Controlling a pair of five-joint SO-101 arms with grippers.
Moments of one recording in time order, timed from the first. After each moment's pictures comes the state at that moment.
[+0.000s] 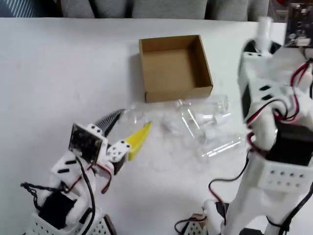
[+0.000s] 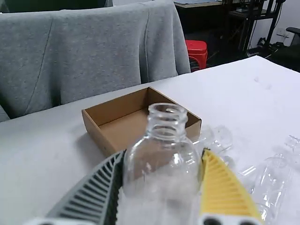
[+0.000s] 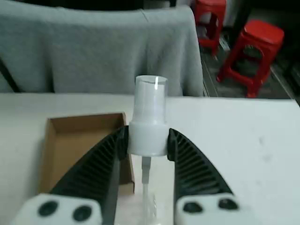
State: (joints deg) left arm 23.4 -95.0 71.6 46.4 1.6; right arm 2.4 -34.2 -12.8 70.1 7.1
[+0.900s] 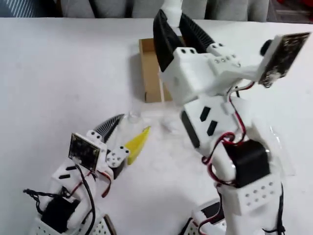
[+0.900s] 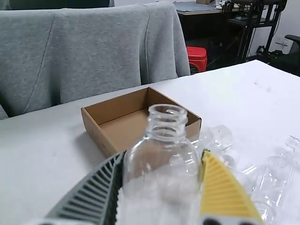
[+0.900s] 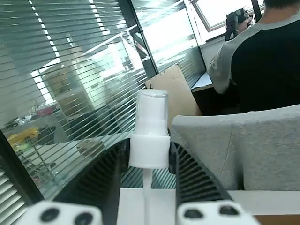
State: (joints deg) left arm 23.4 -104.0 78.3 47.5 2.0; right arm -27.4 -43.3 5.9 37.8 -22.7
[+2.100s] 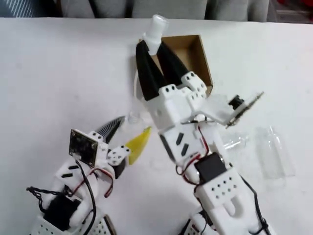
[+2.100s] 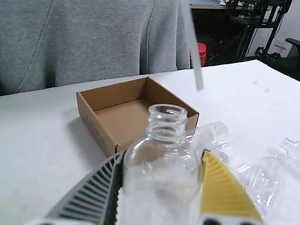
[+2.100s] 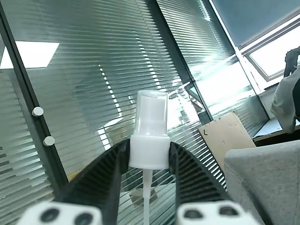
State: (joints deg) left arm 23.4 -104.0 80.3 47.5 7.1; right arm -33.5 -53.6 51.6 -17.1 -28.8
